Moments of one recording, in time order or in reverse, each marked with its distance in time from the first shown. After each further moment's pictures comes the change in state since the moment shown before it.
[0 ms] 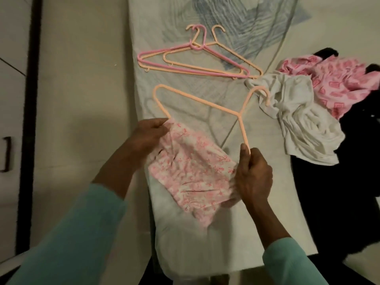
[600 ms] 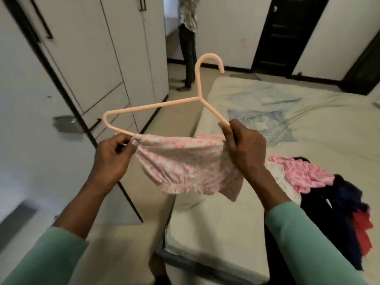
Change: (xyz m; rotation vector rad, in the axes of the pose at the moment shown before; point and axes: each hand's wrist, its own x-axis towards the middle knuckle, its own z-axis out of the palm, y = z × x) left_hand -0.517 0.098 0.010 0.151 0.835 0.712; right_hand -0.132 -0.143 -0.358 0.243 0.172 -1.183
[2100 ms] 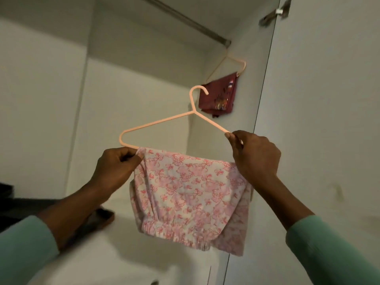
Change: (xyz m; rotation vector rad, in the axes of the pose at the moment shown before) left_hand -0.007 0.072 -0.790 0.237 1.063 0.129; right_hand 0.206 -0.873 0.092 0.540 0.223 -0.700
